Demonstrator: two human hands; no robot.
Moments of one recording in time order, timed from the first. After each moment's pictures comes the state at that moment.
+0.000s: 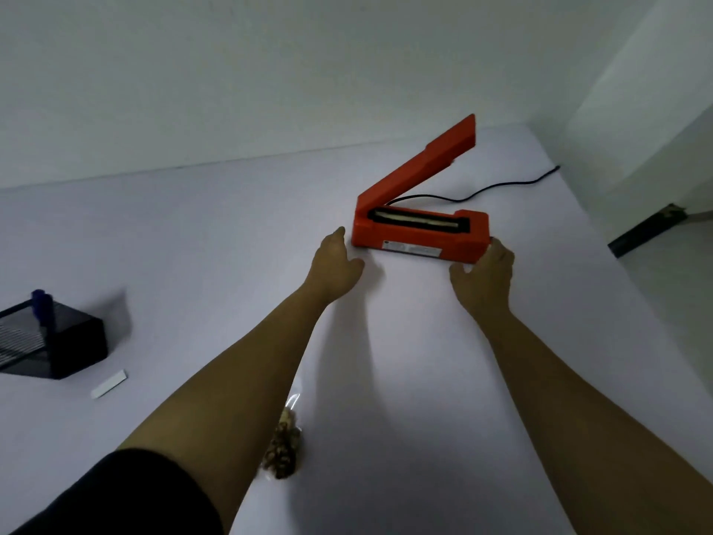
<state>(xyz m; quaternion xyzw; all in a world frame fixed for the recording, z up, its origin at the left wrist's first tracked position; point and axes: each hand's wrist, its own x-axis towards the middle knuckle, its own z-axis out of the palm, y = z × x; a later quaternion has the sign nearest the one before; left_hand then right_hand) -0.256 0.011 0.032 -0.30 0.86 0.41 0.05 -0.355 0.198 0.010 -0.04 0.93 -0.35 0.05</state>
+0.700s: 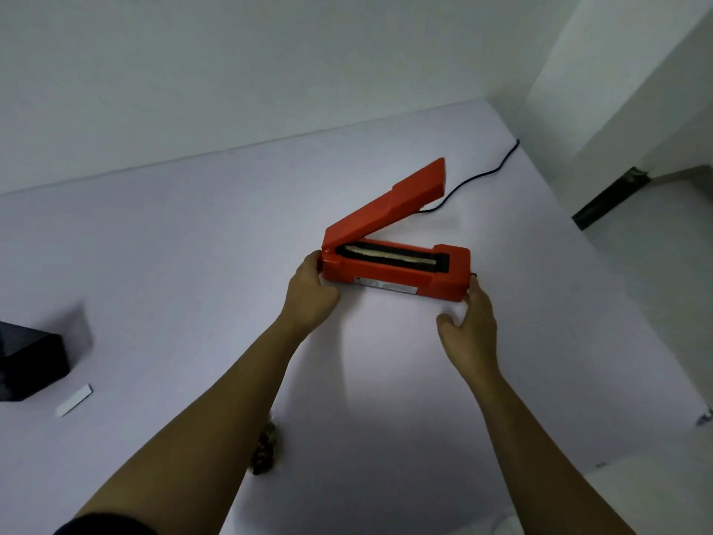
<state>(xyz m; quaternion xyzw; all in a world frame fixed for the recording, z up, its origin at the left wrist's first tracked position) -0.230 0.054 0.023 -0.32 0.81 0.50 0.01 -0.287 0.266 -0.008 0.00 0.89 -0.44 0.12</state>
